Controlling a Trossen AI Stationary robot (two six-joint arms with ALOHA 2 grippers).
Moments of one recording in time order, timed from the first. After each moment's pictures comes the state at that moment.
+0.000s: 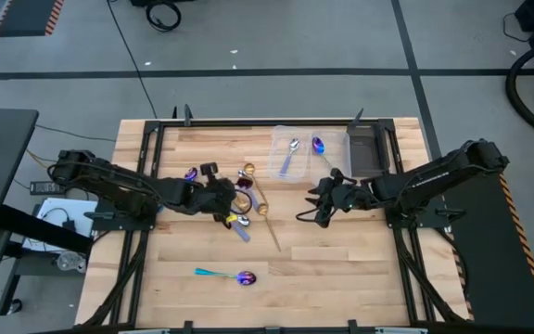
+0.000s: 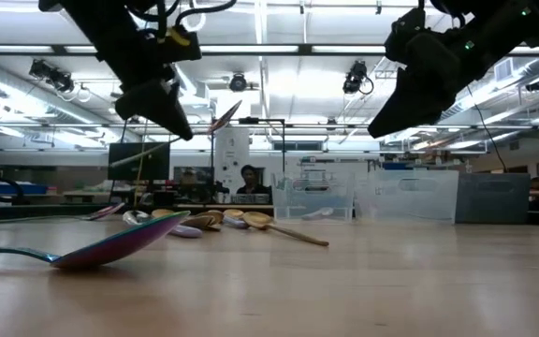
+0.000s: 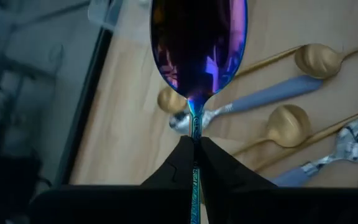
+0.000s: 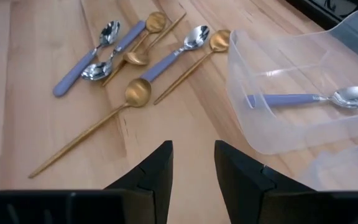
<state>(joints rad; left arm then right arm) -0.16 1.39 0.85 -0.47 -0.71 -0.04 0.18 1.19 0.59 -0.09 0.45 0.39</state>
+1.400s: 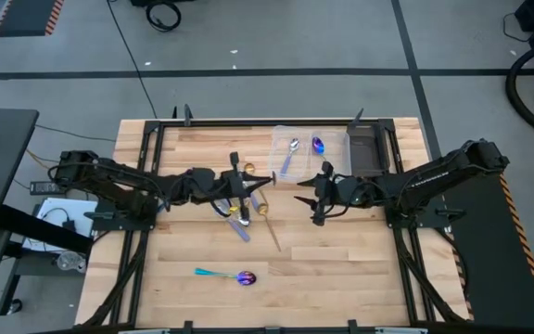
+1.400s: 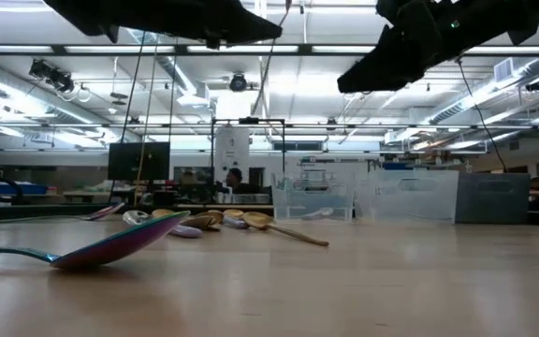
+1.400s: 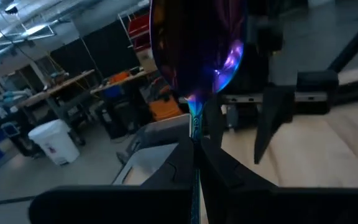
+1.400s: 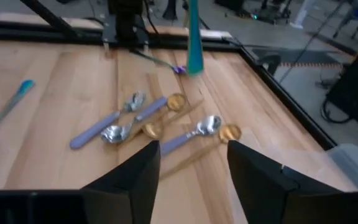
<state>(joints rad) -0.06 1.43 0.73 0.71 -0.31 0.35 0.17 1.19 0.59 0.24 0.42 -0.02</state>
